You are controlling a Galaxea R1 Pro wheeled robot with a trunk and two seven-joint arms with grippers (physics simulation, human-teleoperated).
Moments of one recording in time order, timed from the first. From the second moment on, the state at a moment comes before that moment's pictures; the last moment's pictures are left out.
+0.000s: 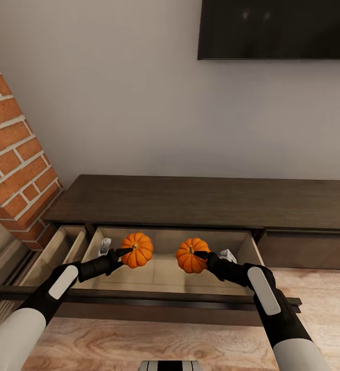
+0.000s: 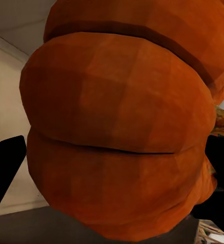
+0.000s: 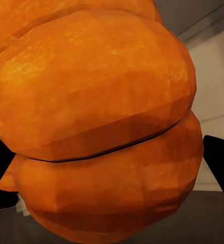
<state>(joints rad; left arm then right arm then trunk) -0.71 0.22 -0.15 -0.64 0.97 0.73 -0.55 -0.52 0.00 -0.05 -1.13 -0.94 0.86 -0.02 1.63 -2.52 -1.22</state>
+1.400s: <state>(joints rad) -0.71 0.22 -0.14 -0.64 0.98 0.74 -0.33 -0.52 0.00 -0.05 -1.13 -0.94 0.86 -0.02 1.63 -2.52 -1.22</state>
